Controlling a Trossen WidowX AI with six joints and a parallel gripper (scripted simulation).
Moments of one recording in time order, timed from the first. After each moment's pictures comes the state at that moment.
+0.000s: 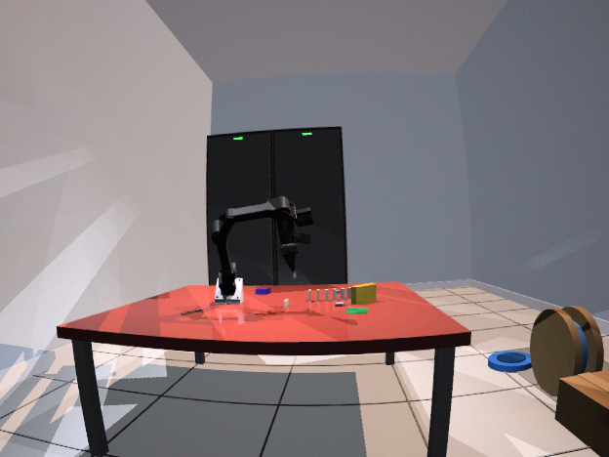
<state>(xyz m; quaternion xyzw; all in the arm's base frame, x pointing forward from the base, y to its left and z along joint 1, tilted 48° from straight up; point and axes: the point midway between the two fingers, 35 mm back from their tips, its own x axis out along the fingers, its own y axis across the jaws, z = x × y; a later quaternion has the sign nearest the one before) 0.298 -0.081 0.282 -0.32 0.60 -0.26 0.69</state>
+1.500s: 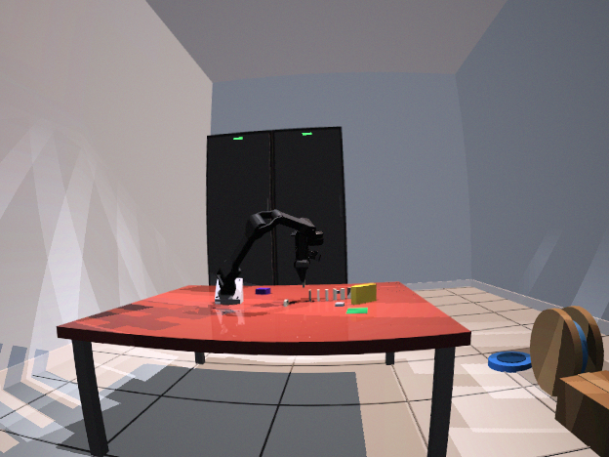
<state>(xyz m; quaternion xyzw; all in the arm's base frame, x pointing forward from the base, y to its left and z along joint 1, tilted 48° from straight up) 0.334 0.065 0.020 -0.26 0.64 -0.29 0.66</state>
